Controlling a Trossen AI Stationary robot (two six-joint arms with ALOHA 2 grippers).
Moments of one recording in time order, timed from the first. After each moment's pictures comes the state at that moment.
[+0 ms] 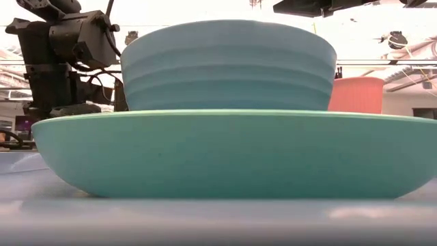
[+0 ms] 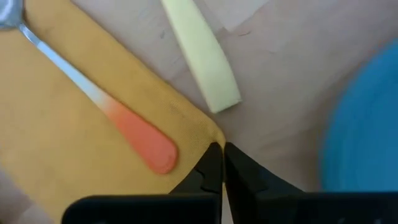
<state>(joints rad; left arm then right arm) -0.24 1.44 0.66 -0.79 -0.31 -1.12 0.22 1.01 0.60 0.34 0.52 -0.40</state>
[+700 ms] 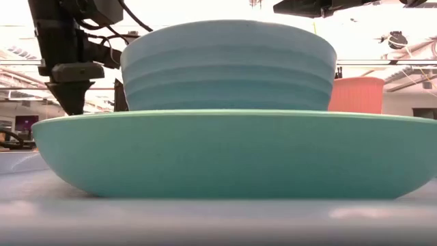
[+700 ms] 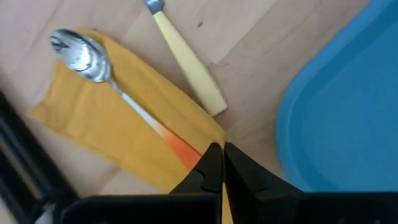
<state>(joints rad) -0.29 1.44 0.91 -1.13 -0.36 -1.06 0.22 1.01 0.60 0.34 0.52 -0.38</state>
